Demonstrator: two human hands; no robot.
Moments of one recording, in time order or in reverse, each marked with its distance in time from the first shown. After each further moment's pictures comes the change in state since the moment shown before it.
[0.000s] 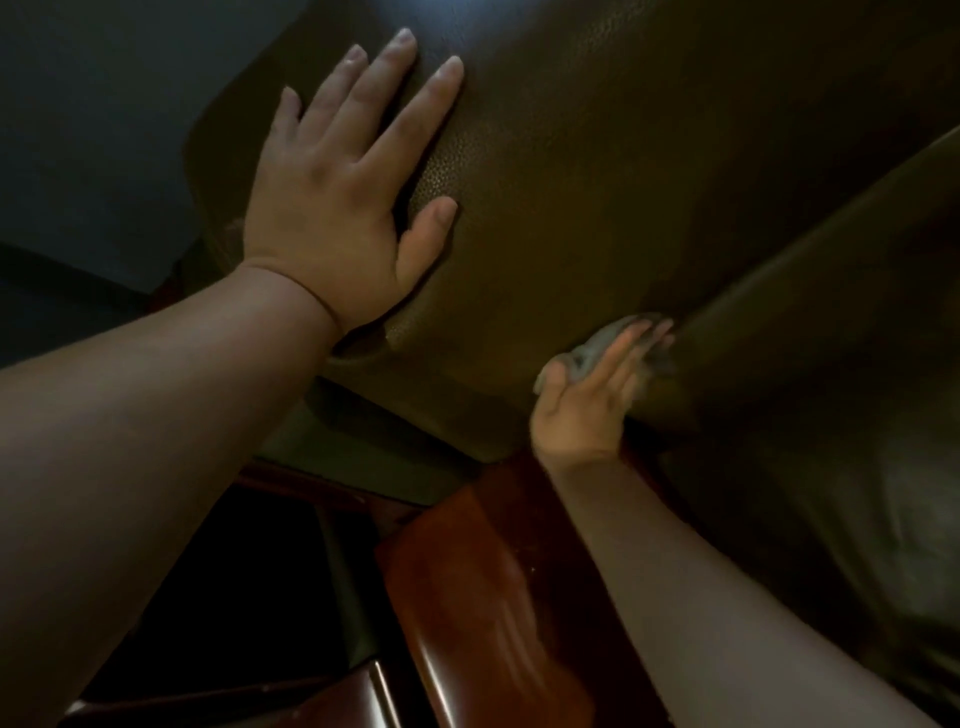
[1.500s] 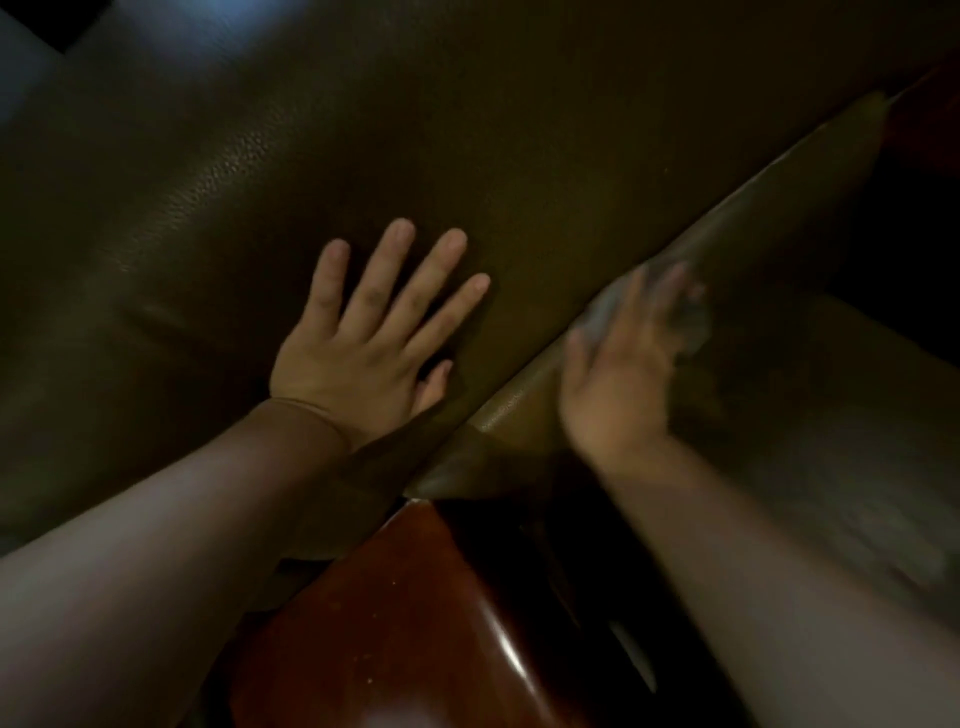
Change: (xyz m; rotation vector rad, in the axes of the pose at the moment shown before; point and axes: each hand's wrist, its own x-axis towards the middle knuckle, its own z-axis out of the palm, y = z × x) left_hand 0.053 0.168 0.109 0.569 0.081 0.376; right_hand 0.177 0.110 -0.141 -0.425 -0.065 -0.080
